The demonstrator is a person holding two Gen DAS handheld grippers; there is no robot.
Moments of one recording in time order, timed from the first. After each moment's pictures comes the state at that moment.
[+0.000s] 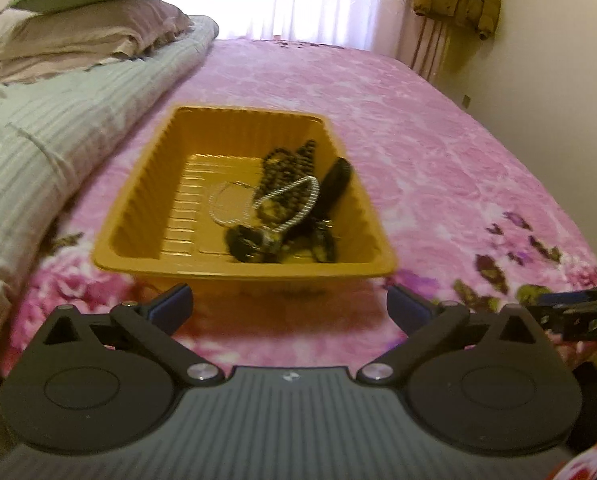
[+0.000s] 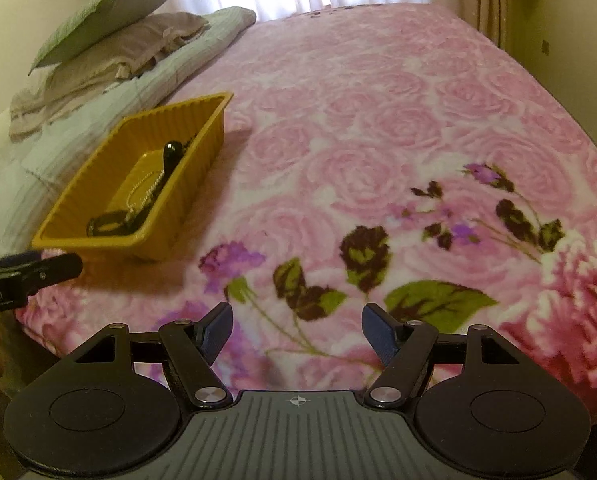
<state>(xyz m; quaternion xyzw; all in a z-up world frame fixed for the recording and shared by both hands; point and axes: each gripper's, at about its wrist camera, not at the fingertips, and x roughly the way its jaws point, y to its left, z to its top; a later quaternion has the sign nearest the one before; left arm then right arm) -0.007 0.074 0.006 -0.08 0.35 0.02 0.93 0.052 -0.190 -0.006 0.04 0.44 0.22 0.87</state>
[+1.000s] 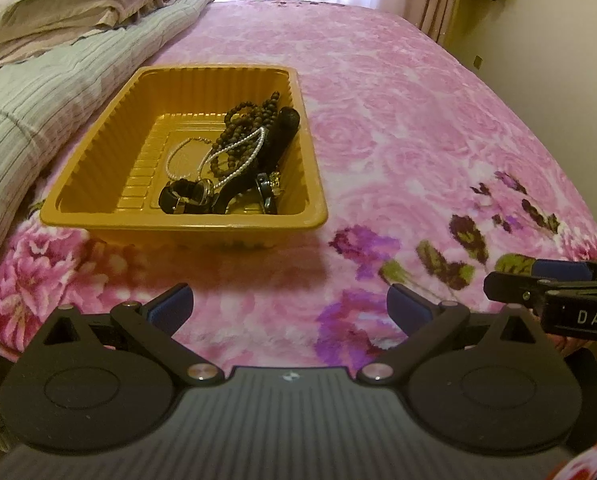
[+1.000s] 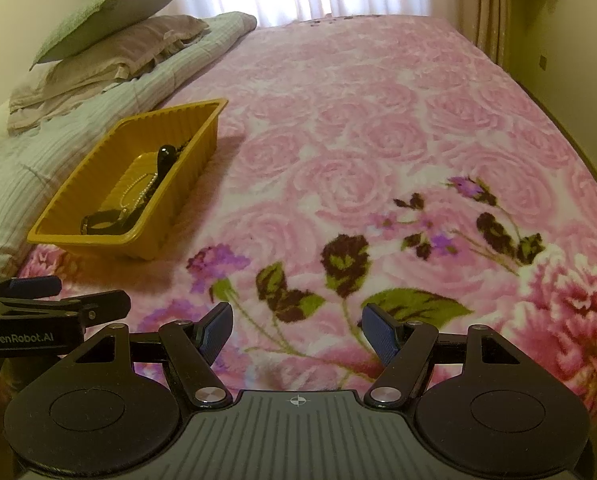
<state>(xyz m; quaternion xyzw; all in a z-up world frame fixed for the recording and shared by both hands) 0.003 0.012 -0.002 -0.06 0.41 0.05 0.91 0.049 -0.199 0.002 0.03 0.42 0.22 0.88</state>
